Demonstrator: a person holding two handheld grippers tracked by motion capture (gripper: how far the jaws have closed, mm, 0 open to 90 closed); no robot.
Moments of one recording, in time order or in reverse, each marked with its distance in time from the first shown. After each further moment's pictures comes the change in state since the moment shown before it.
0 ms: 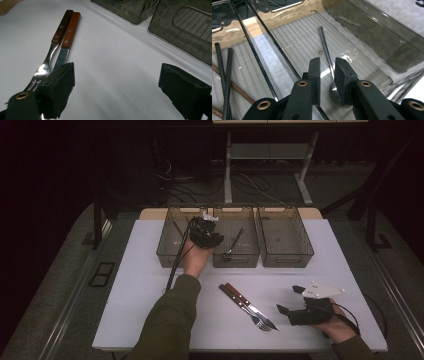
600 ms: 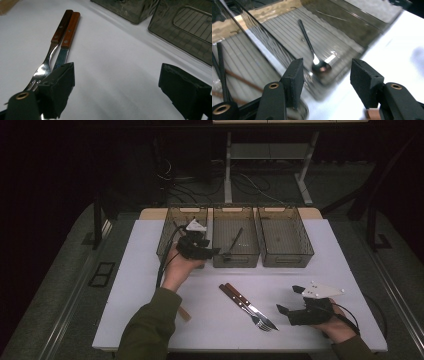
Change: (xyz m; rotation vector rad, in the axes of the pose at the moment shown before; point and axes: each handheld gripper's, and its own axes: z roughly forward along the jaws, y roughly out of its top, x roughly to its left) left arm 0.004 -0.038 -0.059 -0.013 -0.156 0.093; right arm 0.000 0.000 0.000 0.002 -0.005 -0.001
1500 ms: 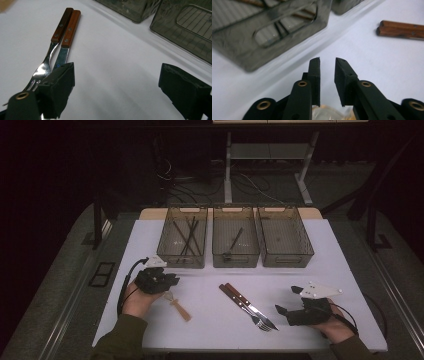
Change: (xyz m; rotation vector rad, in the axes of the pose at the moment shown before) left arm 0.018 -0.110 -0.070 0.100 0.088 -0.032; right arm 0.002 0.000 0.003 0.008 -0.002 -0.004
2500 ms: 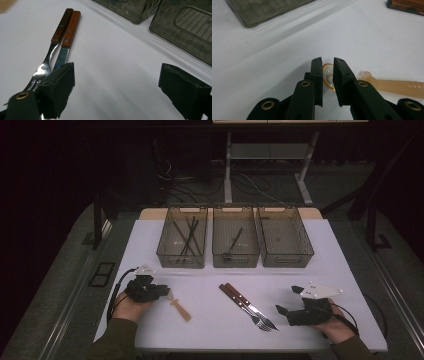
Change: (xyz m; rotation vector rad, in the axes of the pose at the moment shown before) left arm 0.016 -0.033 0.002 0.058 -0.055 -0.085; right arm 0.000 0.000 -0.002 -0.002 -0.003 -0.002
